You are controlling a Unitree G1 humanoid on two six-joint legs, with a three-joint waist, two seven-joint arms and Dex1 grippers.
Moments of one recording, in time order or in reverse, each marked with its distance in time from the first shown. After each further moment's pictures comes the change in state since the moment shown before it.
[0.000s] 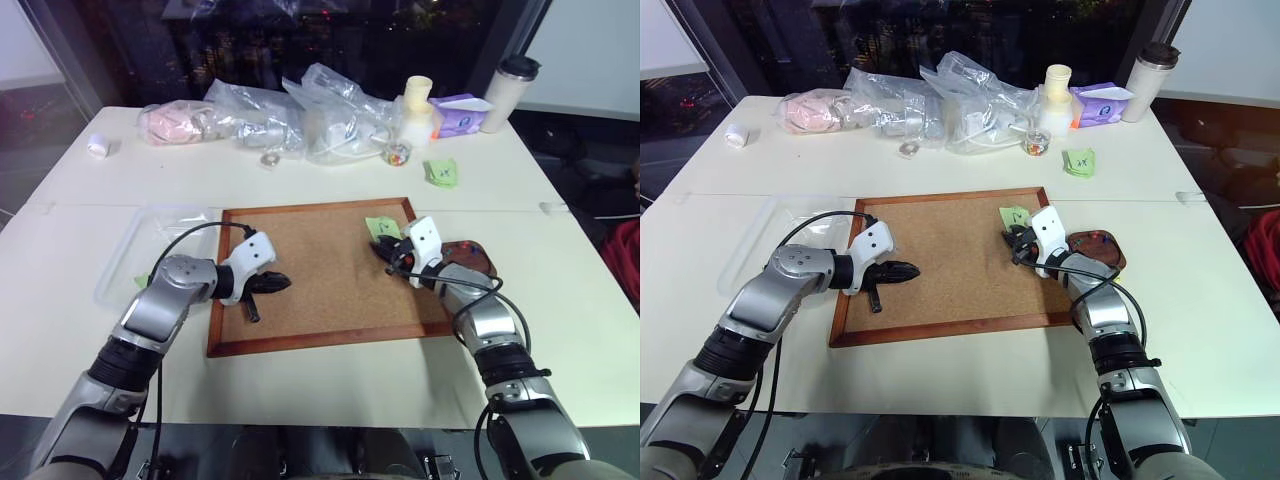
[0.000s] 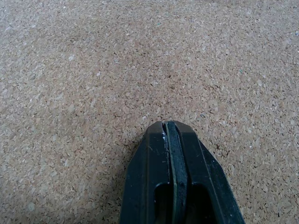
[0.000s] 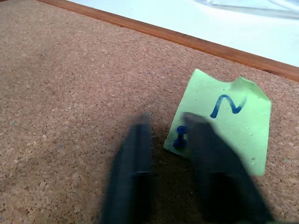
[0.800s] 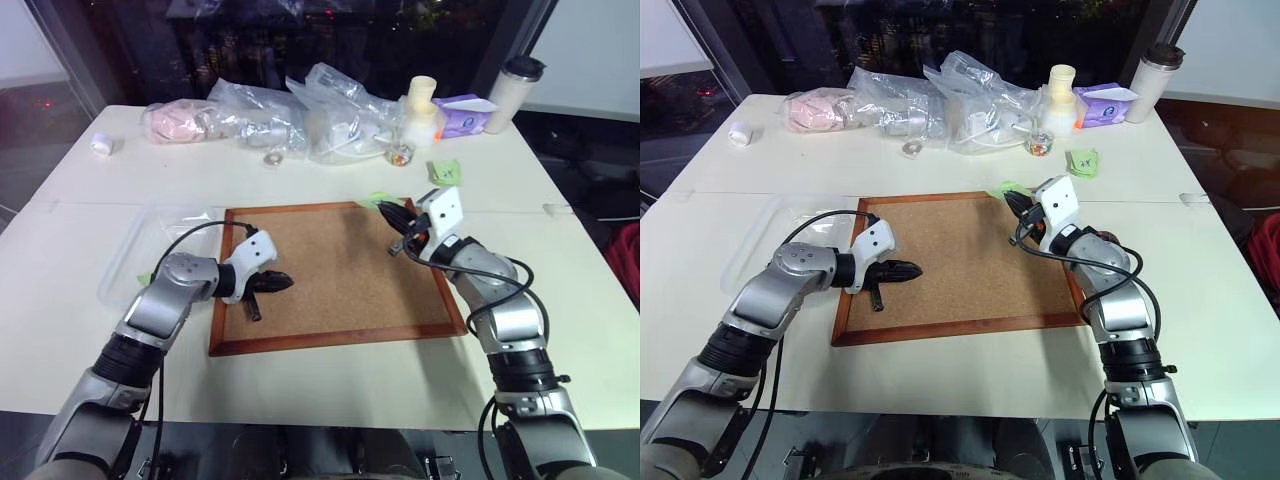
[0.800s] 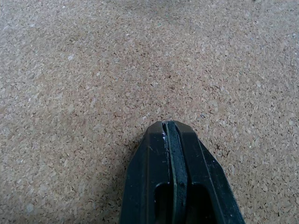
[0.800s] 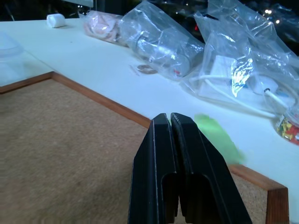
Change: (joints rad) left arm -0.028 -0.032 0.022 0.042 -0.030 0.022 -0.022; right arm 0.068 -0.035 -0.054 -0.422 0.052 0.123 -0.026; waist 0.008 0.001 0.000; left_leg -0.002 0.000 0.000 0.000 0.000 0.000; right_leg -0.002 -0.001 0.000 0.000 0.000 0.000
